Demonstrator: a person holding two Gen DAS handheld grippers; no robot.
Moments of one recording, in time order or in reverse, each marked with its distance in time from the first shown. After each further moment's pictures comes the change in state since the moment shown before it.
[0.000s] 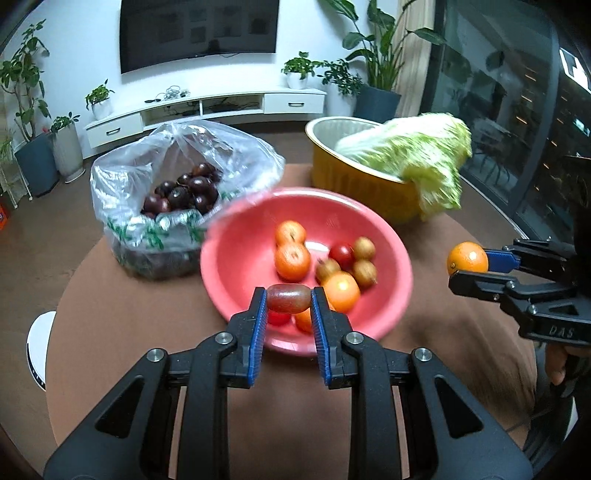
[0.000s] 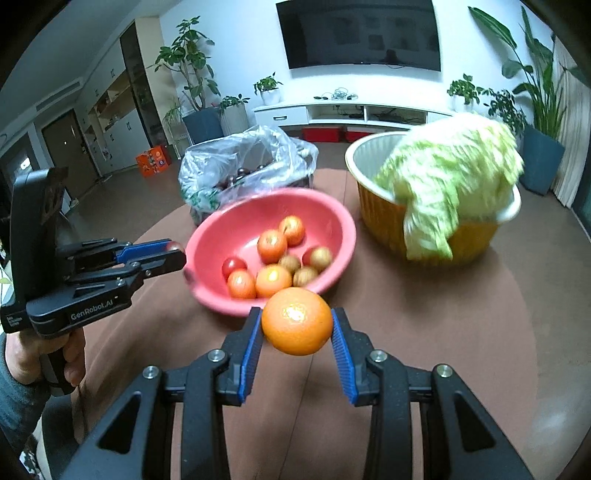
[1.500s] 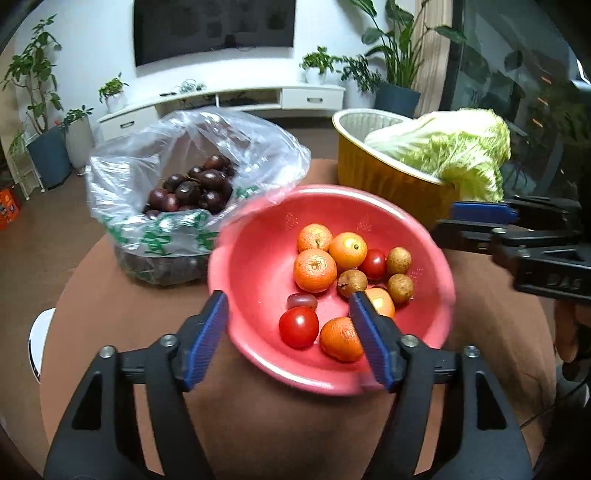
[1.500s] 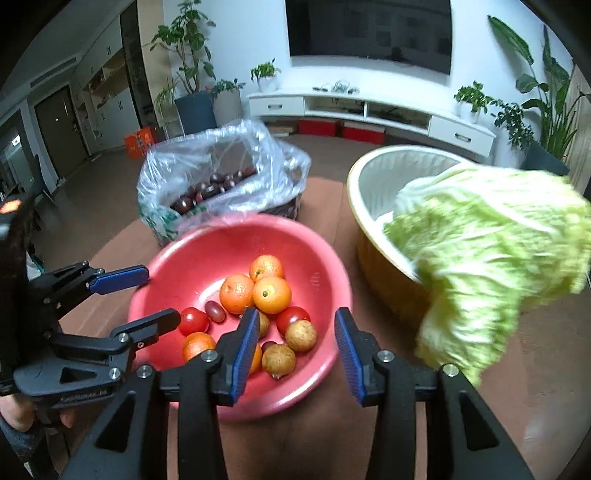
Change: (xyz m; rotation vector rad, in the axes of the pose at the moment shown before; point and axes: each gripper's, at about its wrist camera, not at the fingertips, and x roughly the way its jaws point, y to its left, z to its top) left arm 0.029 0.006 0.004 -0.031 -0.005 0.065; right arm 0.037 -0.006 0.049 -0.047 0.017 -0.053
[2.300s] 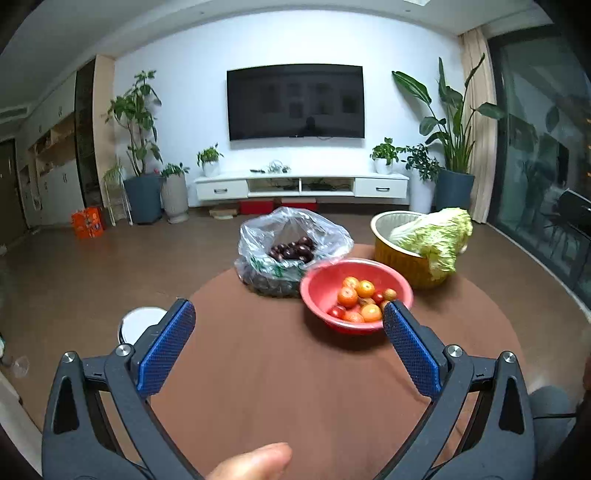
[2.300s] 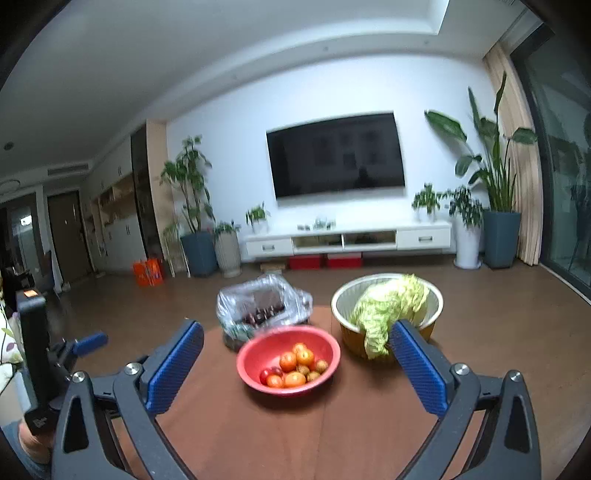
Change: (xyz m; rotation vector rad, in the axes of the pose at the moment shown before) left arm -0.251 -0.054 -0.089 -0.123 -0.333 0.294; right arm -0.246 0.061 -0.089 0.103 -0.581 -0.046
